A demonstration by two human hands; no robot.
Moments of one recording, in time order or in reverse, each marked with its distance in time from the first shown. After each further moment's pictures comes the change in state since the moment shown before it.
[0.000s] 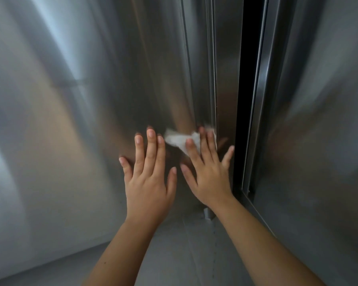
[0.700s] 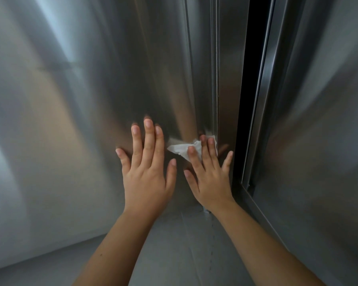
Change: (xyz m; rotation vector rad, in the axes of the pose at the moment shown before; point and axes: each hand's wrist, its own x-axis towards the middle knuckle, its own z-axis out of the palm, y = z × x) left_hand 0.000 0.002 0.003 -0.001 0.008 0.003; right_hand -0.032 0.012 0.023 -0.036 -0.005 -0.033
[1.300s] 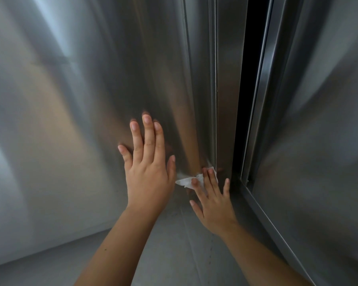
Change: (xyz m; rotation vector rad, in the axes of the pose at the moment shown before) left_hand 0.000 0.003 0.005 0.043 0.014 0.004; right_hand -0.075 0.008 0.016 -0.120 -0.324 0.009
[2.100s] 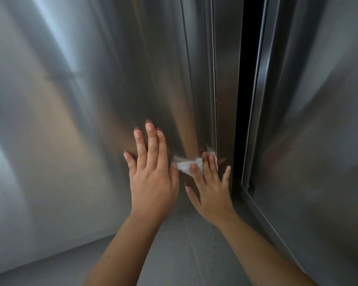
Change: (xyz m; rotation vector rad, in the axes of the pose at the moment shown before) left_hand 0.000 0.005 -0.006 -0.078 -0.059 -0.039; right_hand 0.039 -0.008 -0.026 0.101 0.183 0.016
